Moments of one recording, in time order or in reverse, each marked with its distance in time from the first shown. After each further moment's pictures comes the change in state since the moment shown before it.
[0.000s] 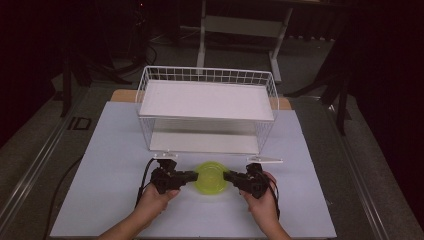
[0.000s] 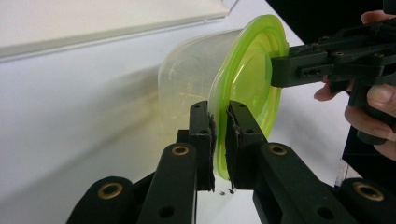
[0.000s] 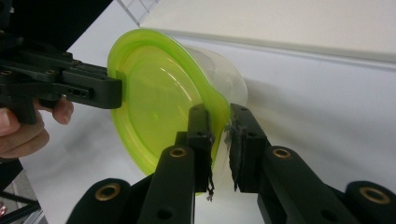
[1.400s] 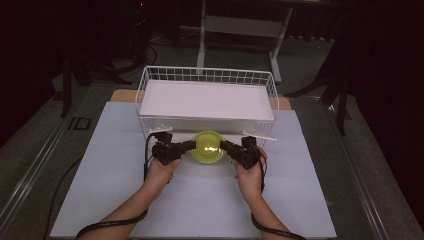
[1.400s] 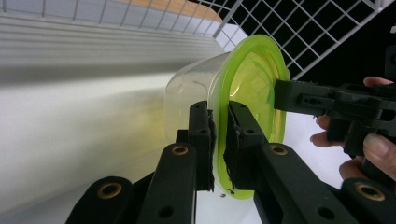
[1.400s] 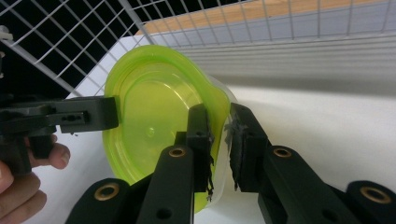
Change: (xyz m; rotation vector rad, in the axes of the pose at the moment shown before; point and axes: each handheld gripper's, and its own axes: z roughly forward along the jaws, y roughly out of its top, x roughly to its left) left arm 0.051 0.052 0.021 -0.200 0.047 -0.099; right arm -0.024 0.058 0.043 -0.187 -0.086 0.064
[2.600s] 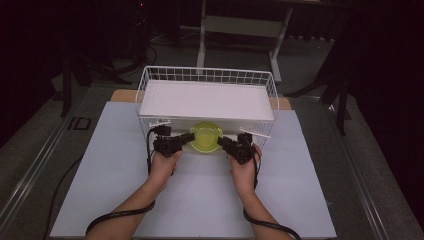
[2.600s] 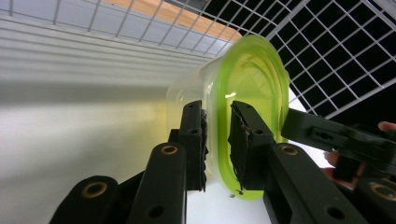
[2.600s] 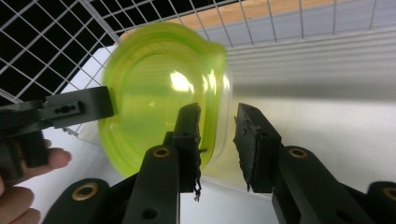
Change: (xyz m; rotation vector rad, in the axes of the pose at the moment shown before) left arm 0.020 0.009 0.016 -0.062 0.062 -0.115; right arm -0.006 0.001 0.025 -0.026 -0.059 0.051
